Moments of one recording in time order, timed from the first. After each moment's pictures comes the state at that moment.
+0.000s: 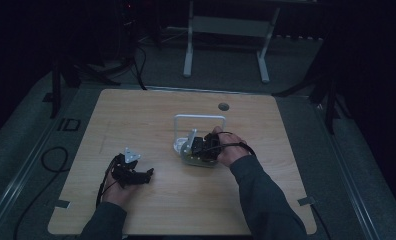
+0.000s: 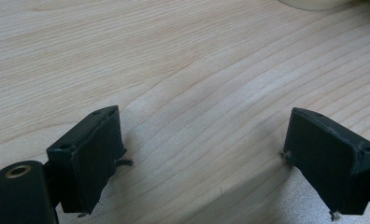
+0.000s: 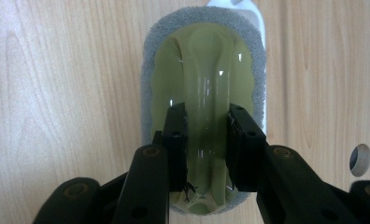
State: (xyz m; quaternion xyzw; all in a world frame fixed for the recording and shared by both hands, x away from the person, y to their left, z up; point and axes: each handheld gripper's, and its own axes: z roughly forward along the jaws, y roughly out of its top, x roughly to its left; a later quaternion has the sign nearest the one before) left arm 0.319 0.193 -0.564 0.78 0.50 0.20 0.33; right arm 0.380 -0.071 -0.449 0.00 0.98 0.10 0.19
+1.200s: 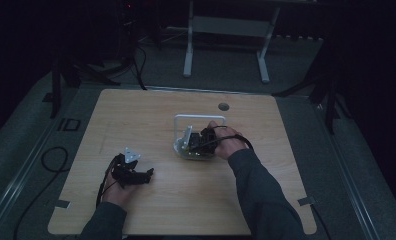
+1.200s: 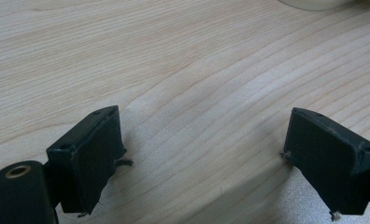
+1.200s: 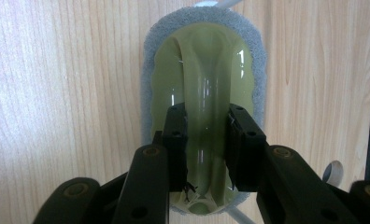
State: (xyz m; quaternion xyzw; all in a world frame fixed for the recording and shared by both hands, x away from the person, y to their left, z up) left arm 0.319 0.193 -0.564 0.78 0.50 0.20 0.33; right arm 0.397 -0.061 -0.452 -0.03 0.97 0.09 0.21
